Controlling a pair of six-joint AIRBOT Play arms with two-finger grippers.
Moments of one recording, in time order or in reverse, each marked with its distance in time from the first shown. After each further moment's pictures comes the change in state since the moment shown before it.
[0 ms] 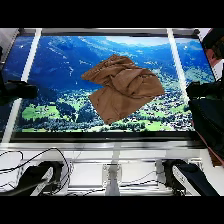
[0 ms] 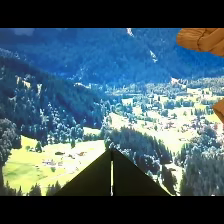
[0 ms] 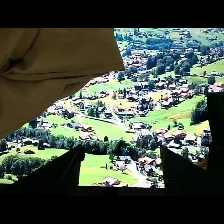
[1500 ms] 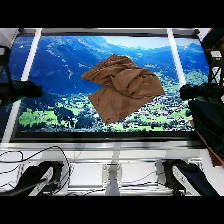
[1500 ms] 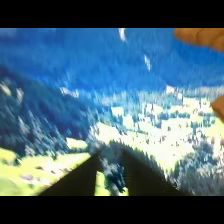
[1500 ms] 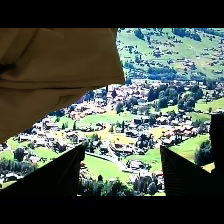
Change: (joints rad) left arm 0.001 -0.086 -0.063 -0.028 0.050 -0.040; right arm 0.000 0.000 -0.155 -0.003 -0.204 -0.055
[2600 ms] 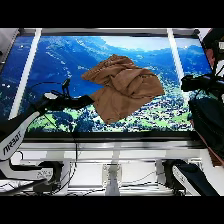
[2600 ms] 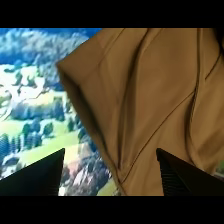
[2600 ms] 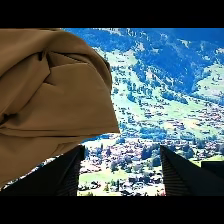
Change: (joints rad) left arm -0.098 -0.698 -0.187 -1.153 0.322 0.573; right arm 0.000 0.000 -0.001 -0.010 -0.177 -0.002
